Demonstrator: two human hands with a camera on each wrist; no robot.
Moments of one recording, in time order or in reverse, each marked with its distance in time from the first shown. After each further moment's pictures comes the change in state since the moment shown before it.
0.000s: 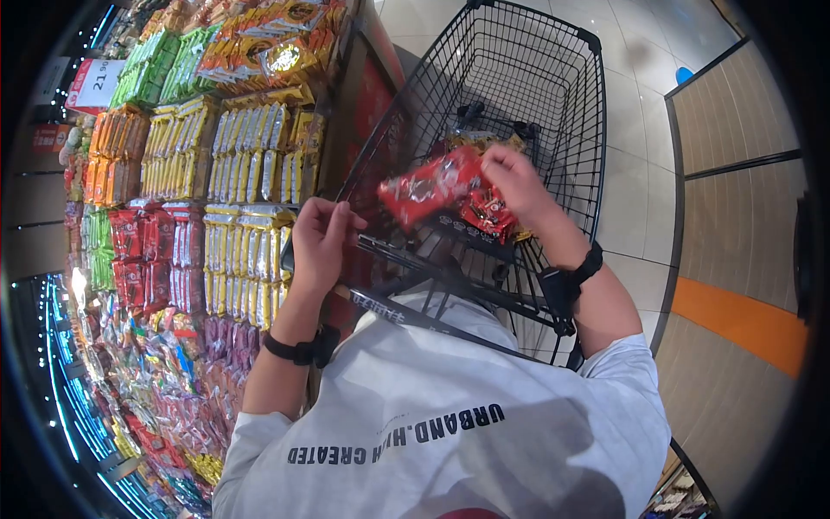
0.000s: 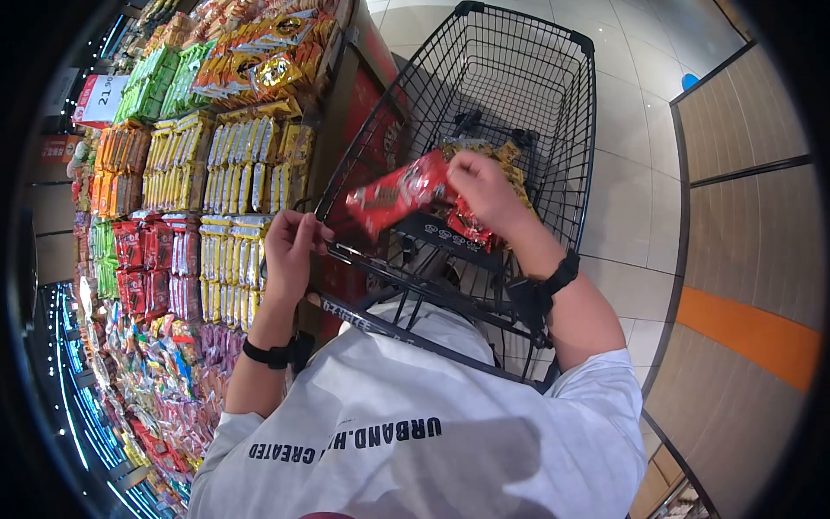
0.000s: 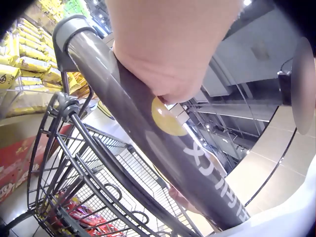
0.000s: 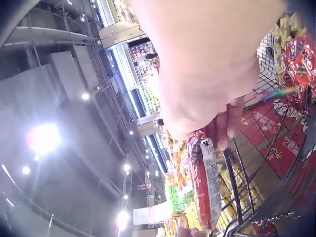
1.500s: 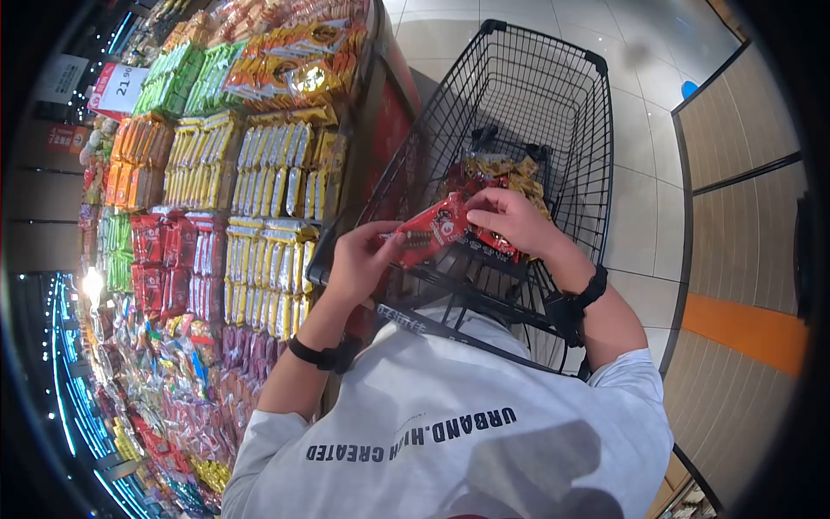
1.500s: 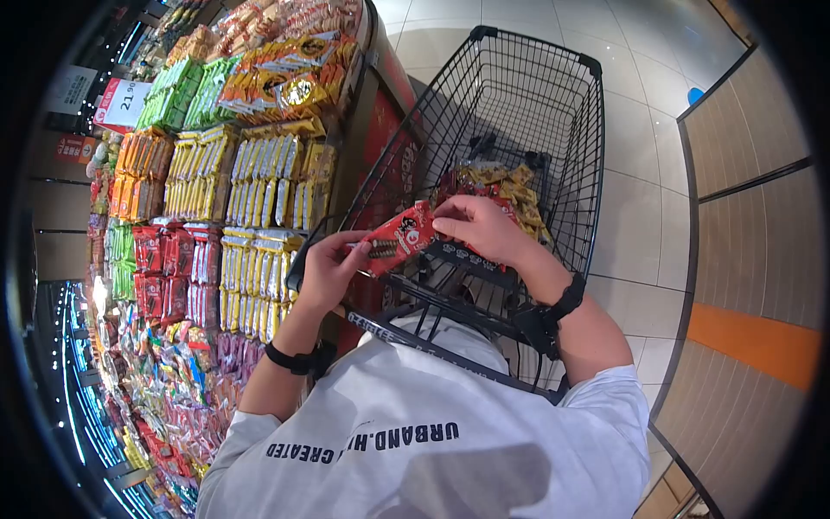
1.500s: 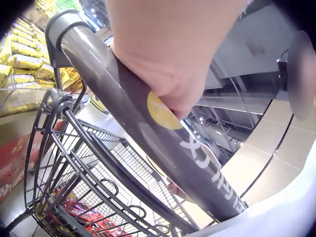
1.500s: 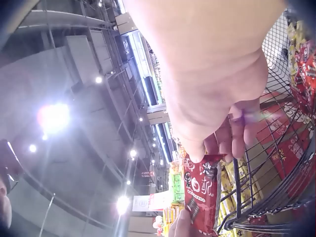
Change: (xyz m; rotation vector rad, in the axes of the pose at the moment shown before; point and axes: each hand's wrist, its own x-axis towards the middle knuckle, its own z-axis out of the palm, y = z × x) left_hand -0.004 0.000 0.003 0.201 -0.183 -0.023; right_hand -0.012 -0.025 0.032 -0.022 -0.213 0.163
